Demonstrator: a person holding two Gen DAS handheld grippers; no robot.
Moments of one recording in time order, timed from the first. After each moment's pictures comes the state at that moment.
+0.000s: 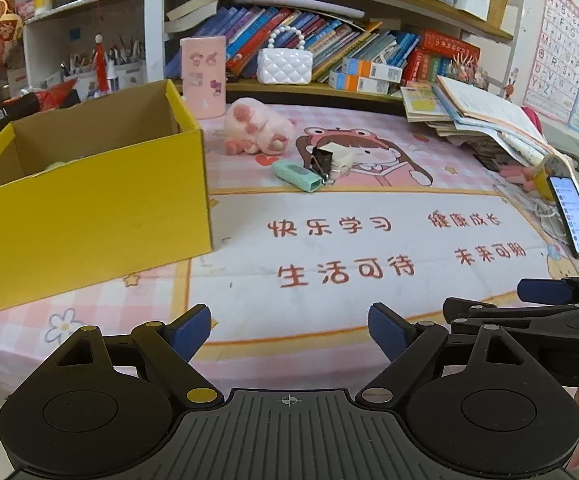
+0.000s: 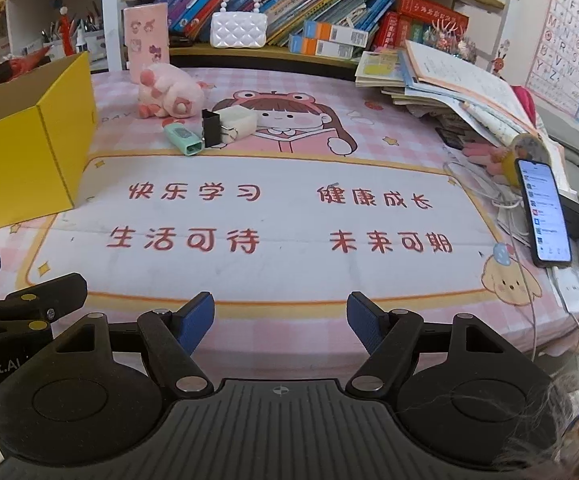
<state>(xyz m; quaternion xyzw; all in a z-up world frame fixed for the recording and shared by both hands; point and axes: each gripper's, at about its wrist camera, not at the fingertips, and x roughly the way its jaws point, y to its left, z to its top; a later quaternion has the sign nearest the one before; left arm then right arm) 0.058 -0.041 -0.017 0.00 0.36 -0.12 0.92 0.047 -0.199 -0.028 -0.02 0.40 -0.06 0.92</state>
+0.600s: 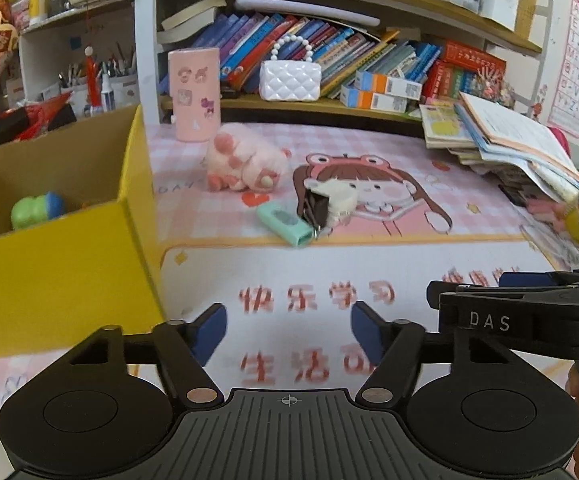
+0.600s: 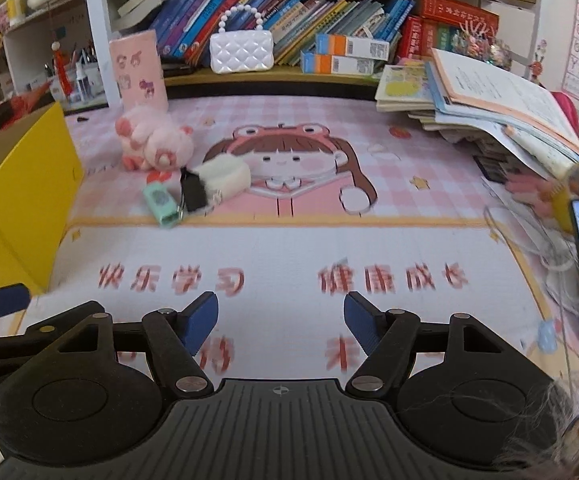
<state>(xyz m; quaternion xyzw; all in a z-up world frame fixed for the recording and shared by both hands) 0.129 -0.092 -0.015 0.00 0.35 -0.09 0.93 0.140 -0.252 -0.021 0.02 0.37 0.00 0.93</state>
